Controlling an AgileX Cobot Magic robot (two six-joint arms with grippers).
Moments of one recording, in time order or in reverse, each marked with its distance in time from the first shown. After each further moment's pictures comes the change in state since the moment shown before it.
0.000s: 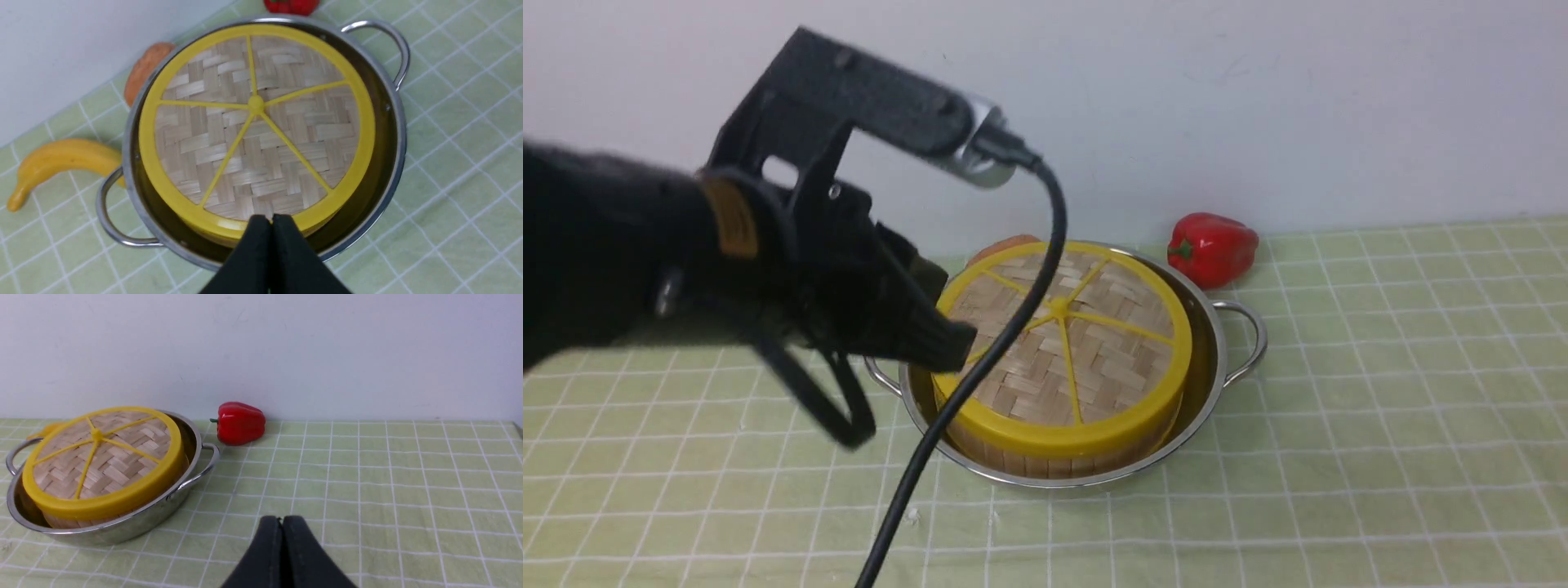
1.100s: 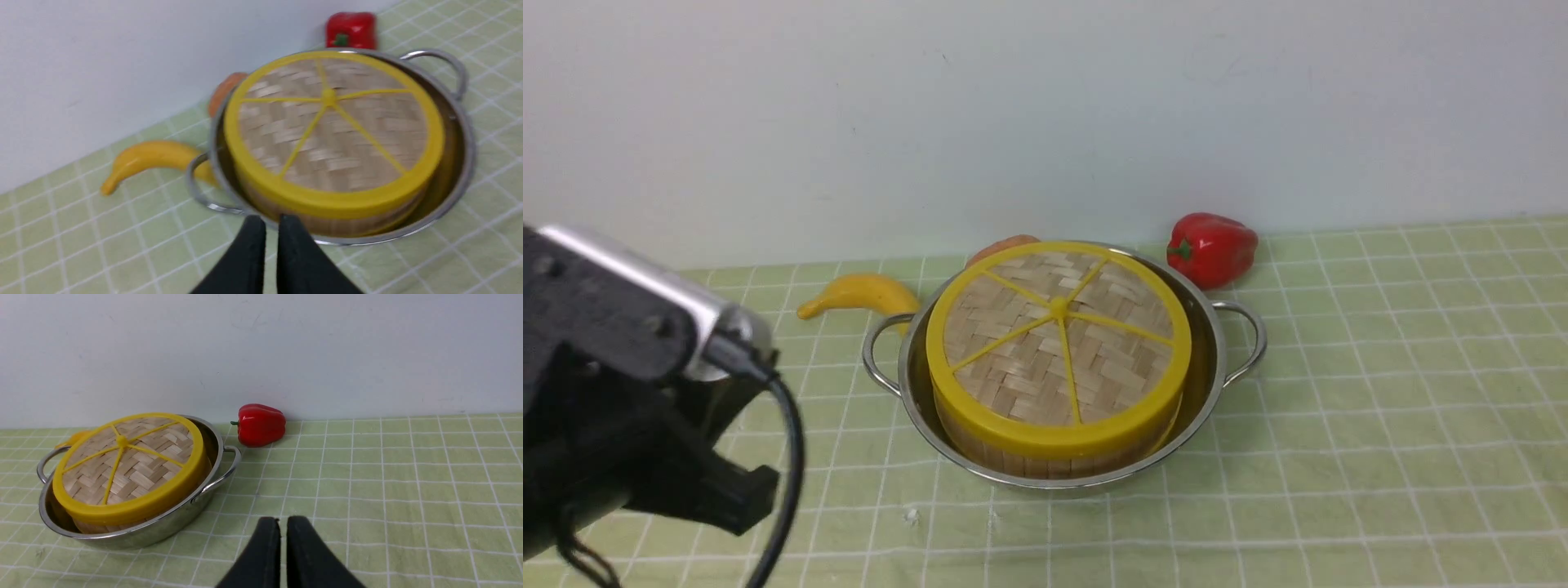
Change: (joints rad) right arm 0.000 0.000 0.000 0.045 -0.012 0.026; left arm 0.211 -0.441 0.445 0.081 -0.229 -0.009
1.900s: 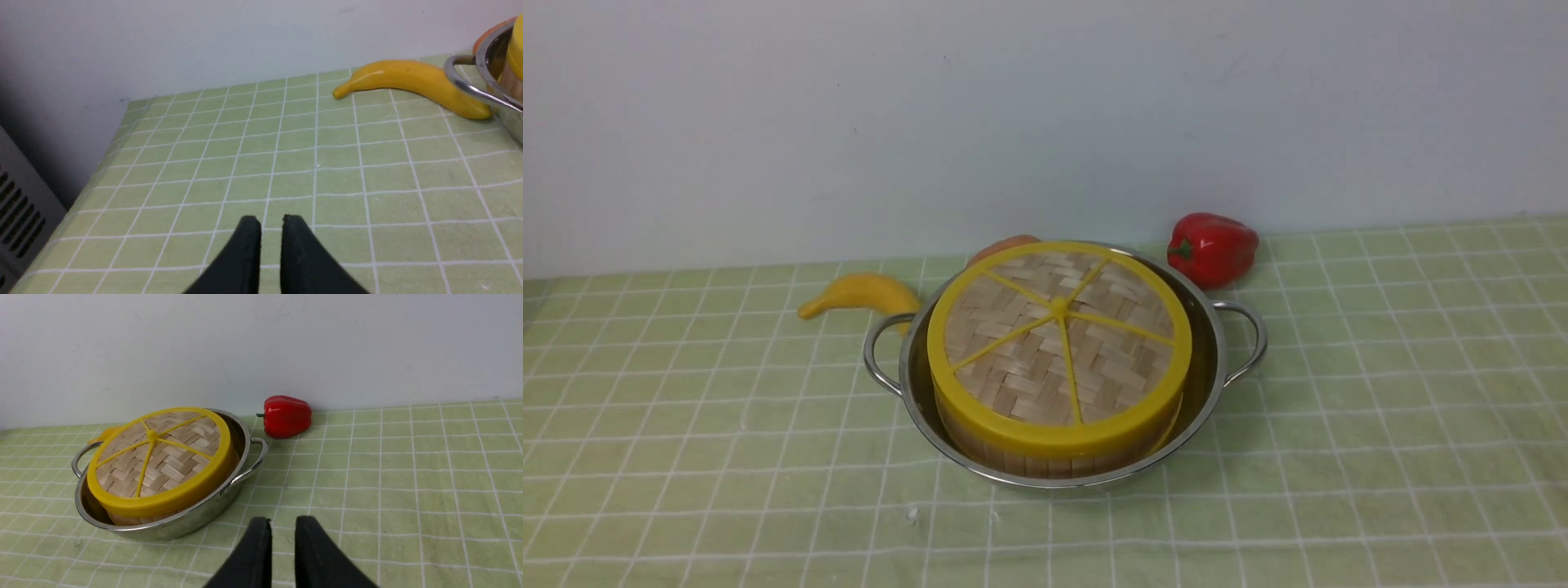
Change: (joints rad) right arm 0.000 0.000 0.001 0.076 -0.001 0.001; left arm 0.454 -0.732 0.626 0.110 -0.124 -0.062
